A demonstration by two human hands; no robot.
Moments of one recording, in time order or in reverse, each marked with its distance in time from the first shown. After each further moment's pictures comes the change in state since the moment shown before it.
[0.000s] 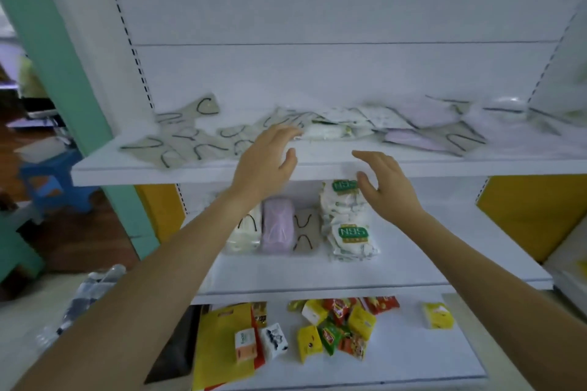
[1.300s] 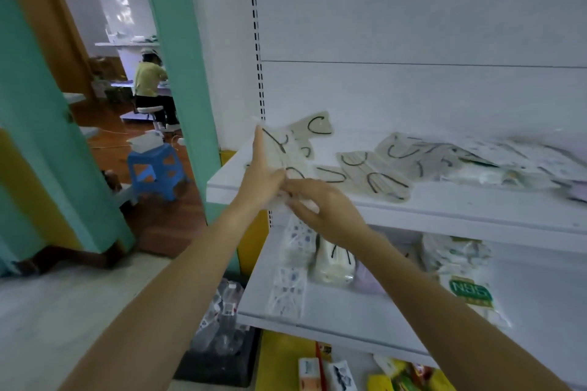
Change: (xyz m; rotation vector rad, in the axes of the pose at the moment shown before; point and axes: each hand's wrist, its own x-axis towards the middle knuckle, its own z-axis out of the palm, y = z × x) left_hand -0.032 -0.188 -0.121 -0.387 0.138 -0.685; right_hand 0.105 -0.220 0.188 0.349 -0.194 -0.451
